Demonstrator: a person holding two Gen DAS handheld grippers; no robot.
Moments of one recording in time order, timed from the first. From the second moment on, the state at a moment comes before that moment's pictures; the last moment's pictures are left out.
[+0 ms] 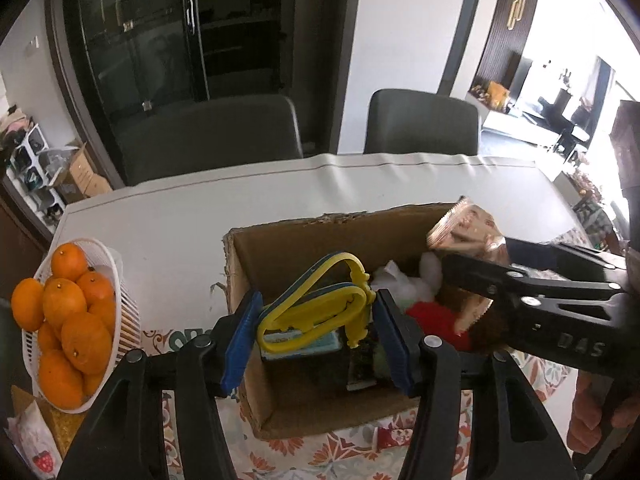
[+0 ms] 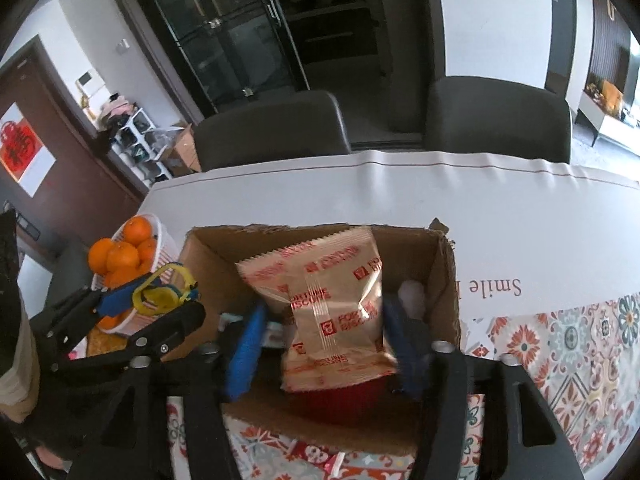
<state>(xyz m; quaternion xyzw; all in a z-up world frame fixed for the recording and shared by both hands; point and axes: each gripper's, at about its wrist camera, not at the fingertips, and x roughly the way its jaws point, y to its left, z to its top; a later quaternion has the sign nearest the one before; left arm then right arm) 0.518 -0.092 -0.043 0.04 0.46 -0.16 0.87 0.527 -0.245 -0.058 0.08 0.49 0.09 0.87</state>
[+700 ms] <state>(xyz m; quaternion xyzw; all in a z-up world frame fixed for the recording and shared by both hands) 0.474 -0.064 -0.023 0.05 0.41 -0.07 0.91 0.461 -0.239 -0.029 0.07 0.42 0.02 0.90</state>
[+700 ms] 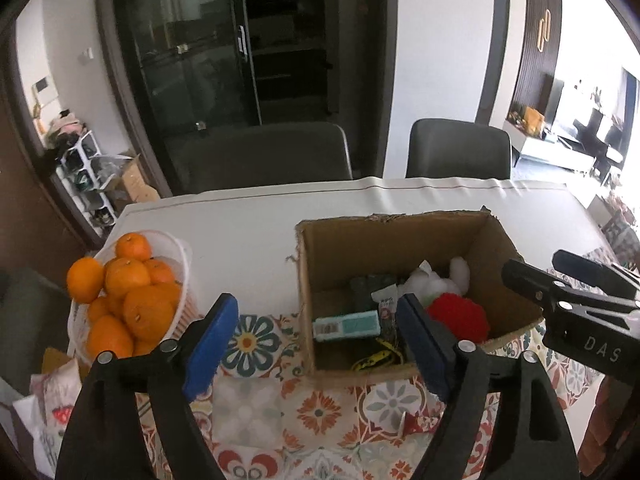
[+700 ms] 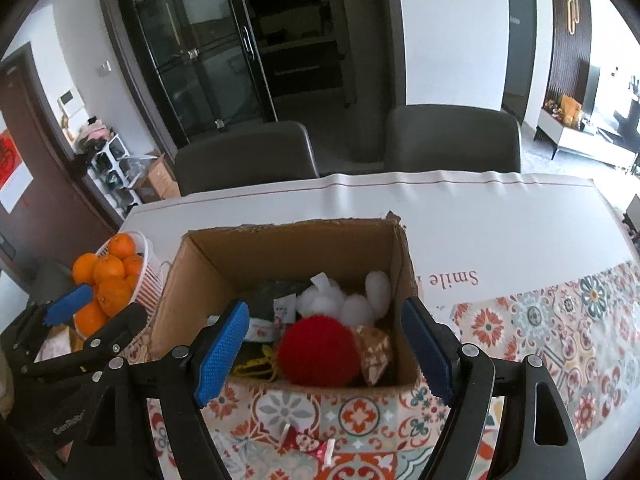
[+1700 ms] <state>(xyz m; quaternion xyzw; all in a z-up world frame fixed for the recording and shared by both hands) 0.366 -0.036 -0.087 0.01 0.47 0.02 0.88 0.386 -0.209 -0.096 -0.05 0.49 0.09 0.86</state>
